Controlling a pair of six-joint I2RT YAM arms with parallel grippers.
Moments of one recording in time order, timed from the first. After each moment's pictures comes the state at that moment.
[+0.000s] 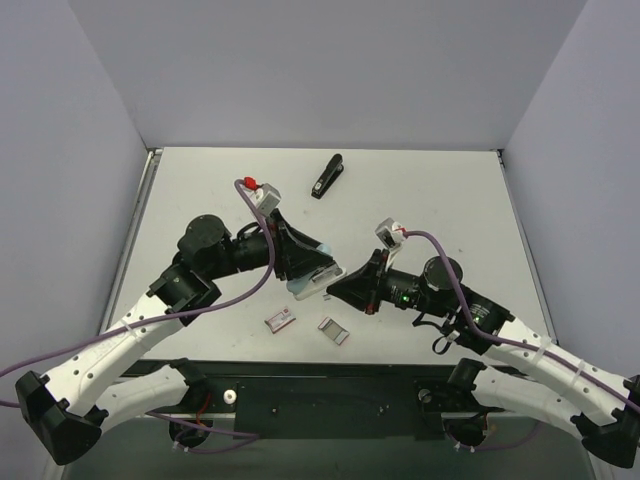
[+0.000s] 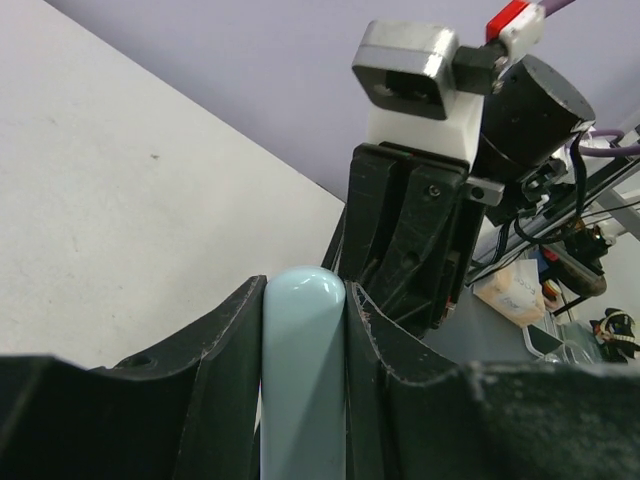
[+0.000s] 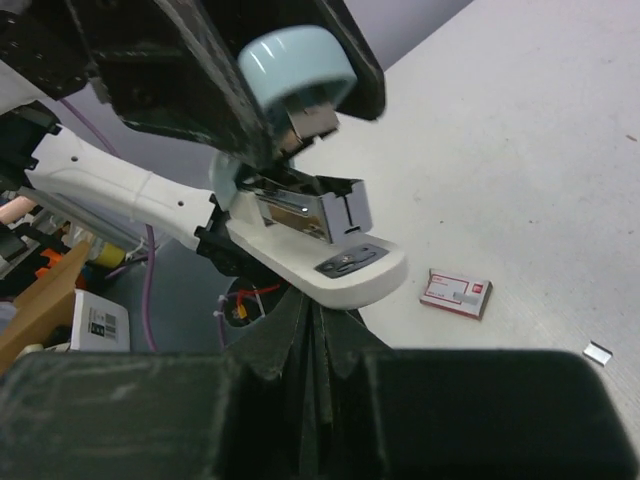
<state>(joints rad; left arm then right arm) -0.74 0.97 0.96 0.08 0.53 -0.57 0.91 0.79 0.68 0.03 -0.28 0.53</state>
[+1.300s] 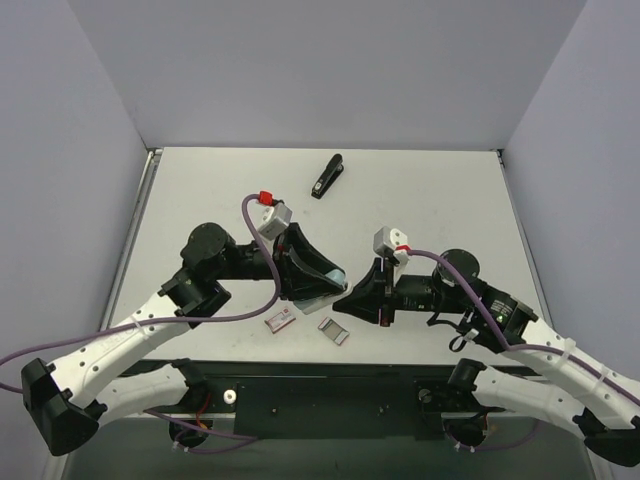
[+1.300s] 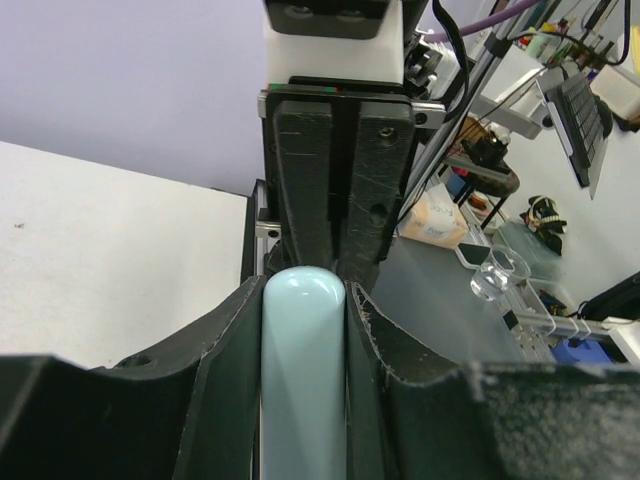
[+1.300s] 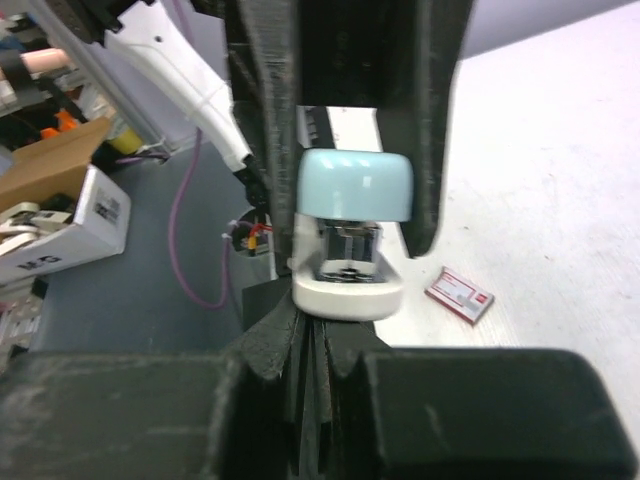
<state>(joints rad) -0.82 1.00 0.92 0.33 0.81 -0.55 0.94 0.80 0.90 -0.18 -0.51 0.24</state>
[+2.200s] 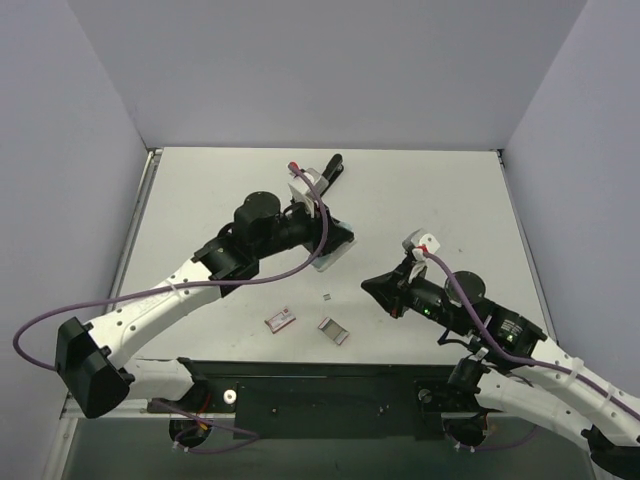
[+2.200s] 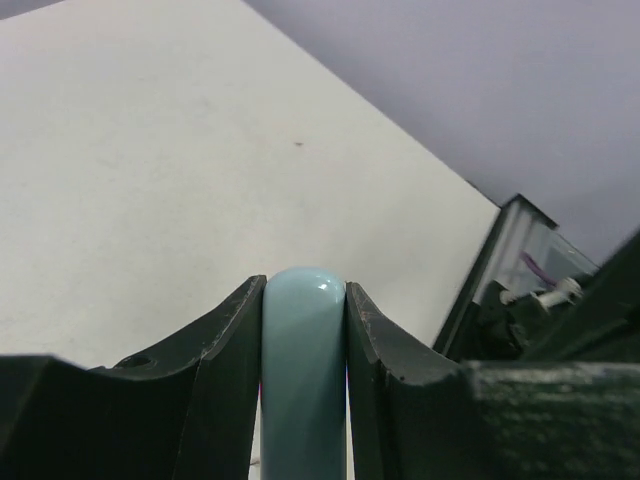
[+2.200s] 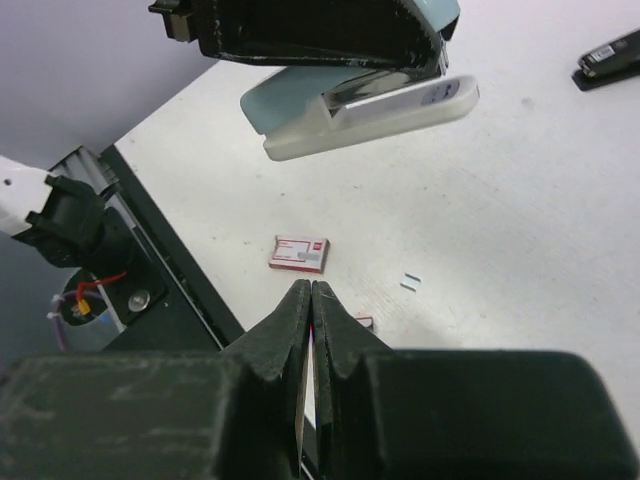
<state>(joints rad) -0.82 1.25 1.13 -0.01 0.28 -0.35 0.94 0.62 0.71 -0.26 0.01 0.28</state>
